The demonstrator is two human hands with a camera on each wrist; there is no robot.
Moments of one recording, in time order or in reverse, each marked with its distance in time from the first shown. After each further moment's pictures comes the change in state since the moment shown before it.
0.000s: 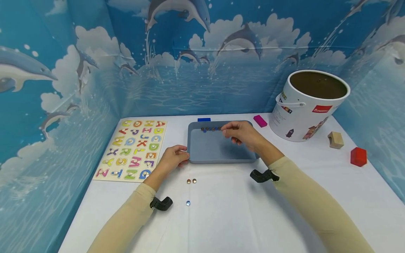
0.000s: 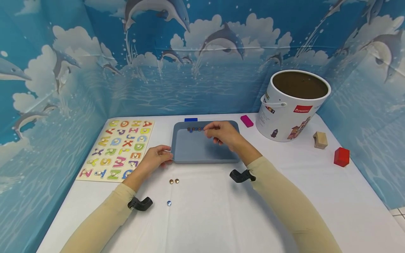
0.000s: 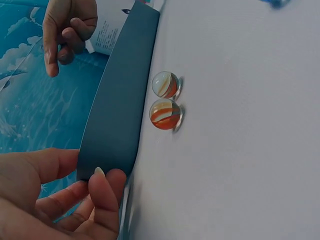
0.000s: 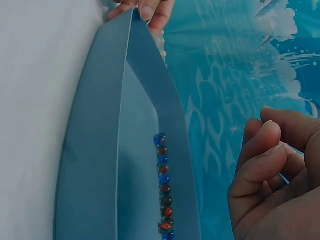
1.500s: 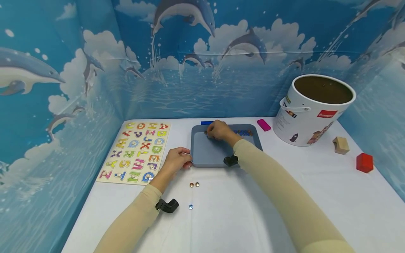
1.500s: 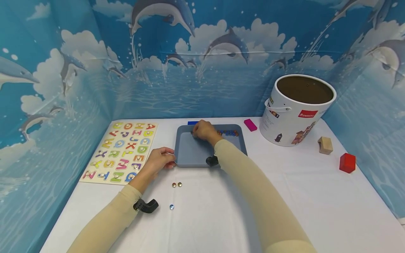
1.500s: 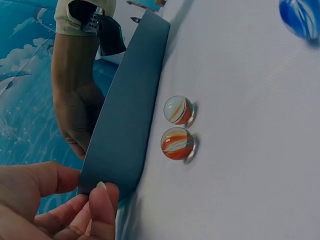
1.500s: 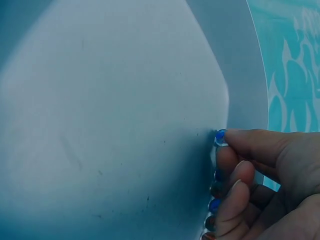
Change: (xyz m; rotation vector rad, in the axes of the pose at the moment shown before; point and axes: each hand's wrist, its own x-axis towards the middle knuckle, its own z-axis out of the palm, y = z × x) left_hand 0.005 0.006 0.008 -0.087 0.114 -0.077; right_hand 0.112 0.002 0.053 -0.548 -0.002 0.059
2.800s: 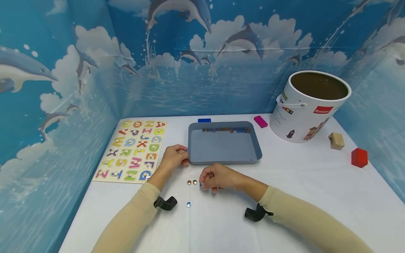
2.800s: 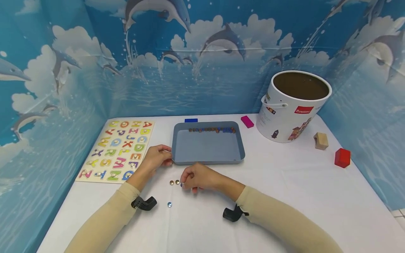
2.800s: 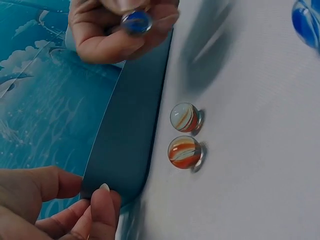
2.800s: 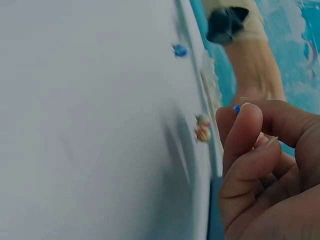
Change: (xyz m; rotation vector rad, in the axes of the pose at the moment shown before) left_hand 0.002 0.002 0.002 -0.025 0.012 -0.012; right_hand -0.161 0.009 0.071 0.389 -0.389 -0.155
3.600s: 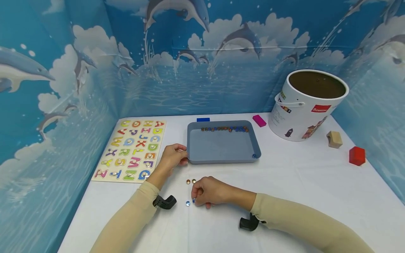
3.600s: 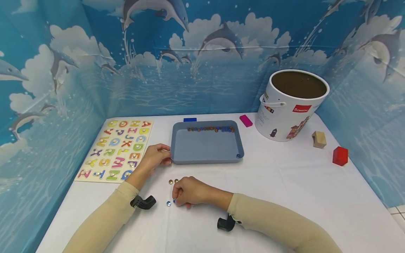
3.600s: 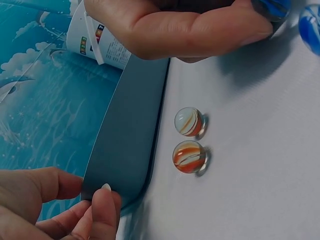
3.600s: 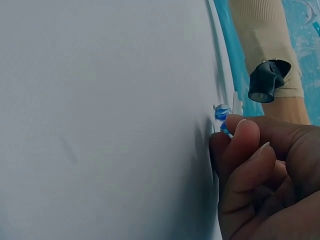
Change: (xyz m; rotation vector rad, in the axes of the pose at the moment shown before) left_hand -0.002 0.003 0.000 -0.027 -0.001 -0.011; right_hand -0.002 0.000 0.046 -0.243 -0.026 -0.013
